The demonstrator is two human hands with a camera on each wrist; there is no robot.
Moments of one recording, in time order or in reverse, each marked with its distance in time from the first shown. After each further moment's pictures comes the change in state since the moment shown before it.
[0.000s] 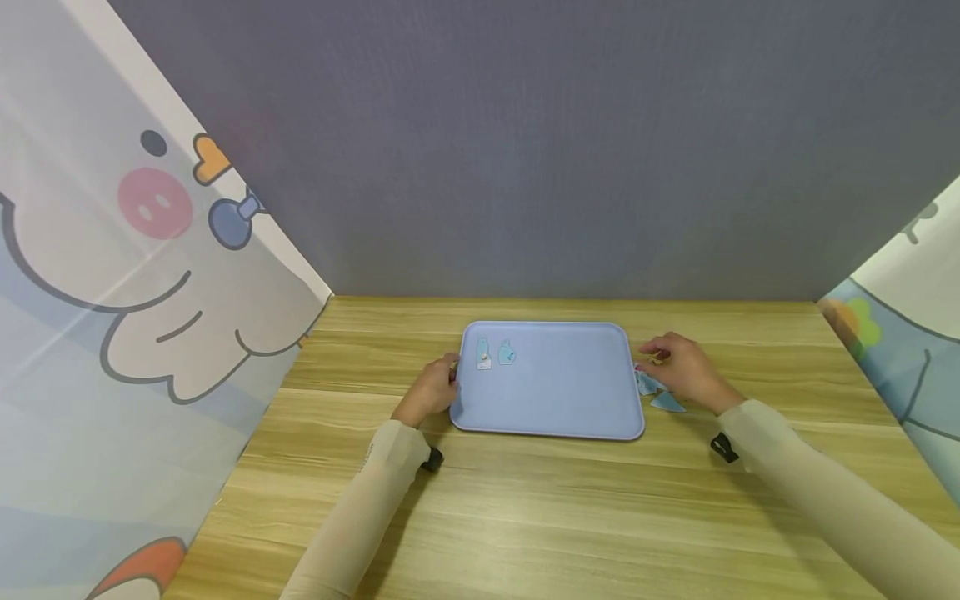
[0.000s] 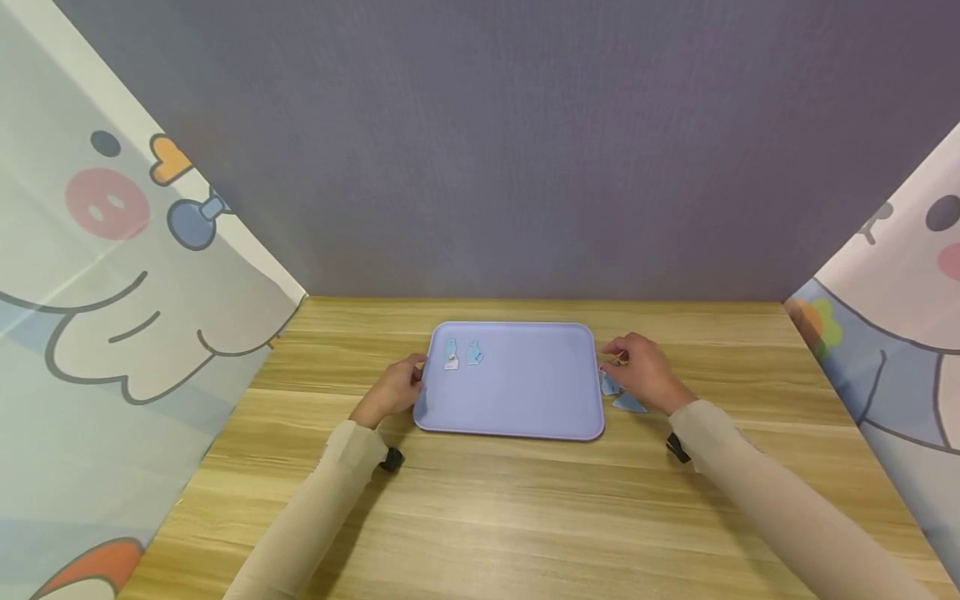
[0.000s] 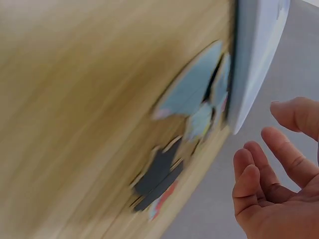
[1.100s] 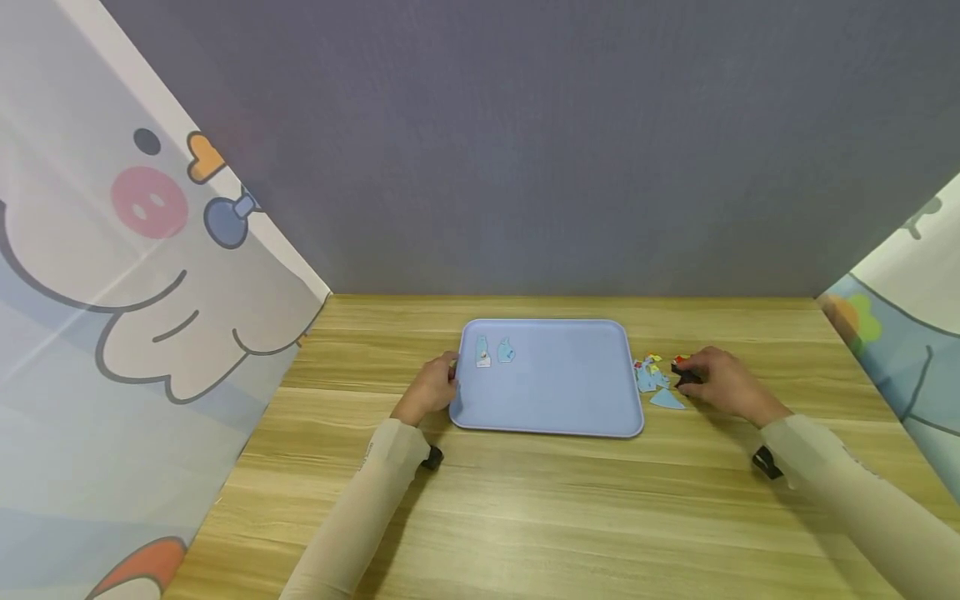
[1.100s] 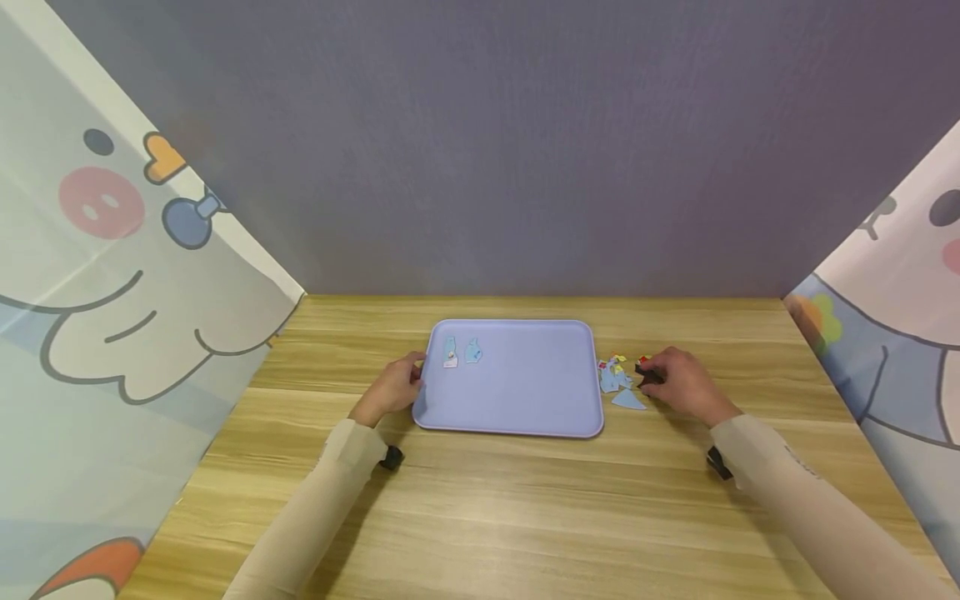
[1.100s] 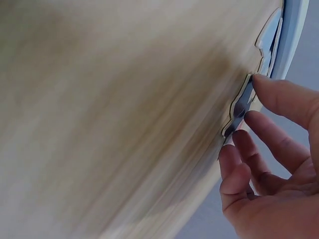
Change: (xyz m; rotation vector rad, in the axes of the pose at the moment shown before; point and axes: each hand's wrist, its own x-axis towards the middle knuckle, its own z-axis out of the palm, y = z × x) left_hand 0.002 0.000 0.002 -0.003 -0.007 -0.014; right_hand -0.031 0.042 -0.024 -0.136 -0.148 0.078
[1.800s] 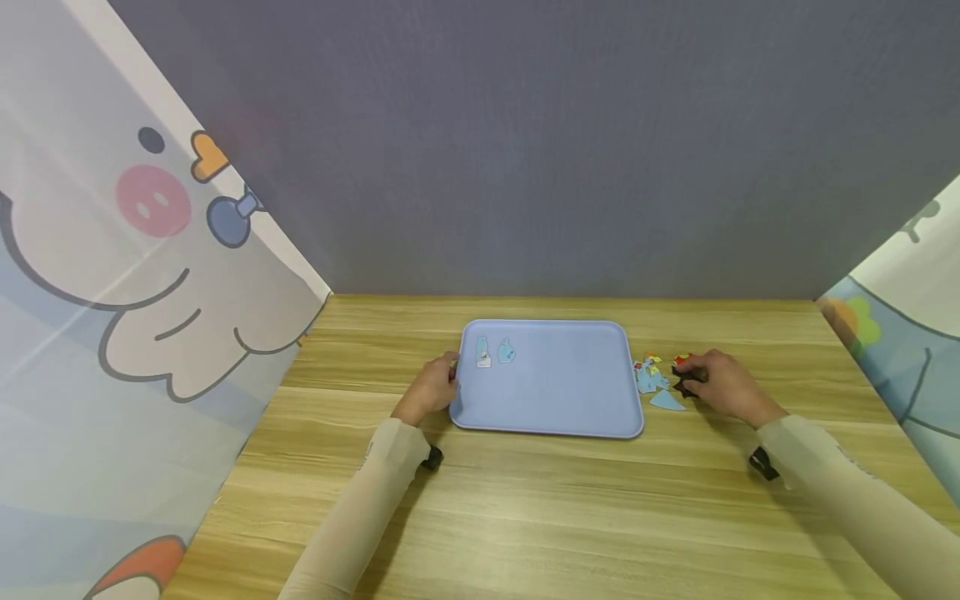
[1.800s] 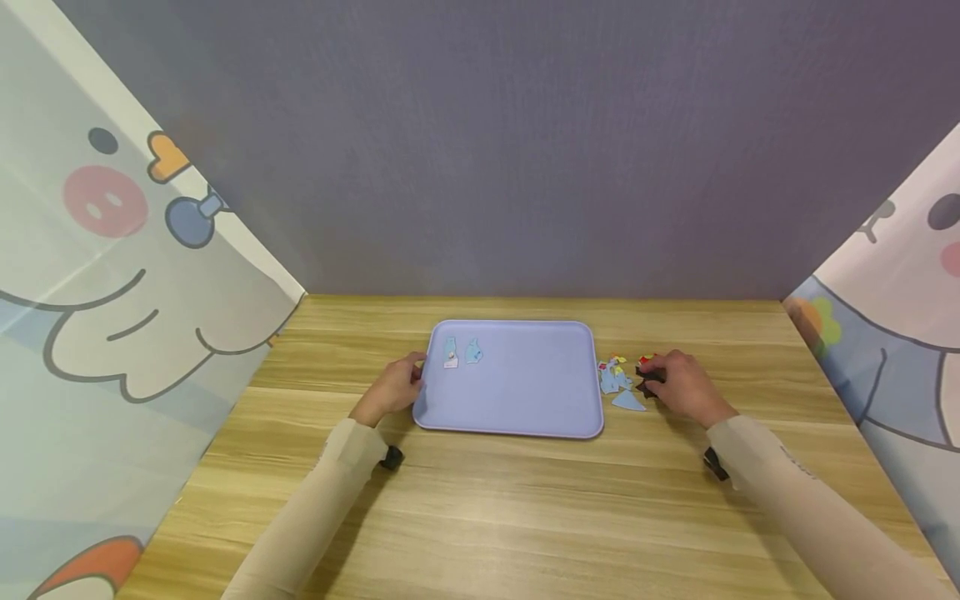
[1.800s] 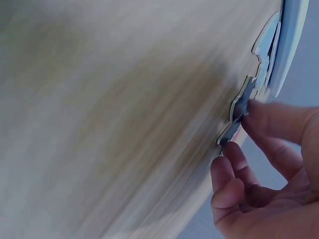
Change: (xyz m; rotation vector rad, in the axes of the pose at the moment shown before) left_hand -0.003 0.002 -0.002 0.003 -0.003 -0.008; right_hand 0.001 -0.005 0.002 -0.038 0.025 0.003
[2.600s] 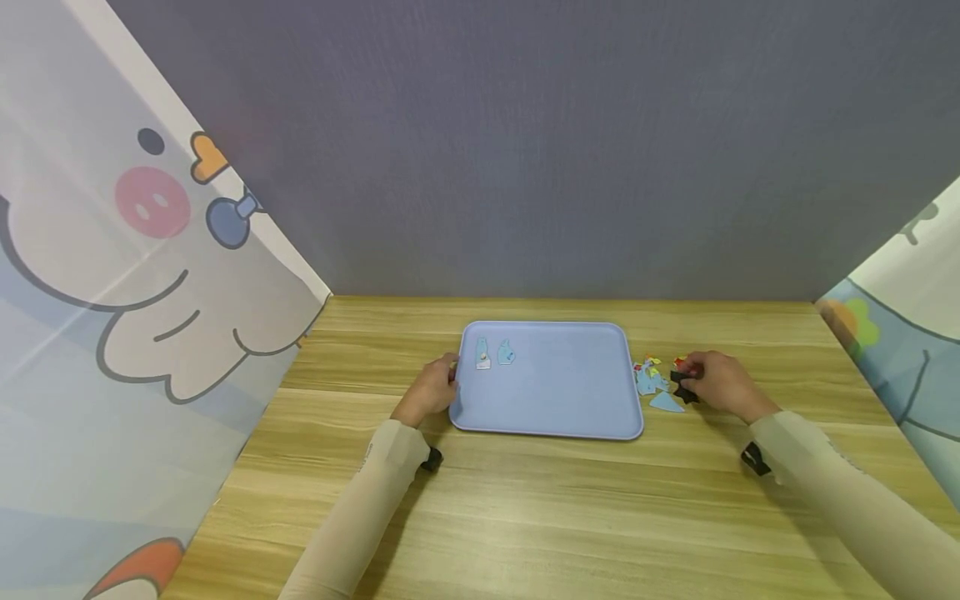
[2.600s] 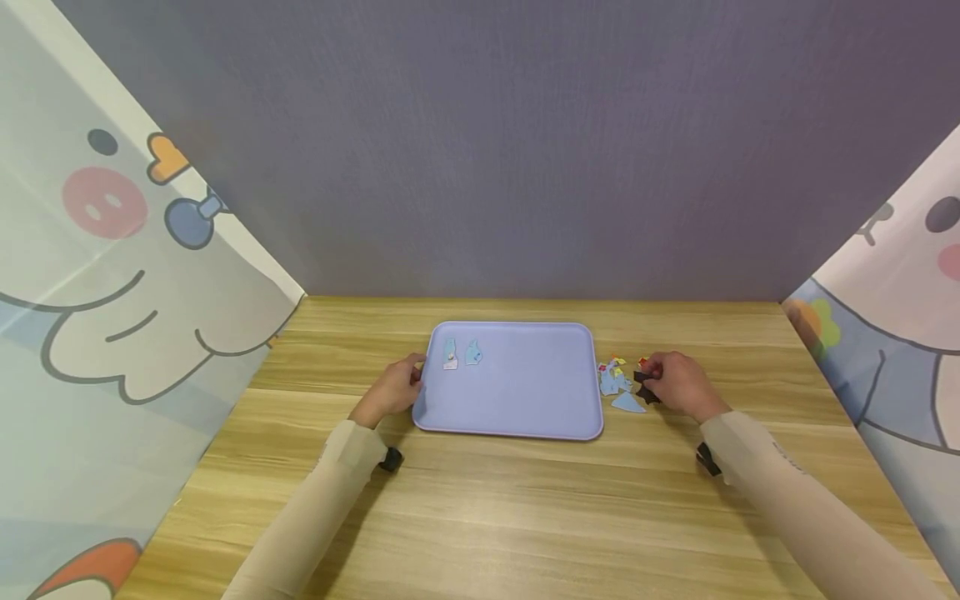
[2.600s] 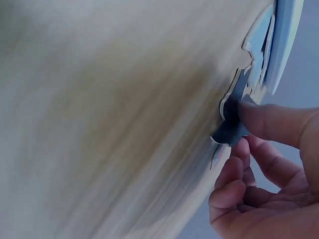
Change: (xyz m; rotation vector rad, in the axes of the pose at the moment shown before) left_hand 0.000 0.000 0.000 -0.021 0.000 0.013; right_hand 0.007 0.001 0.000 0.004 -0.030 0.076
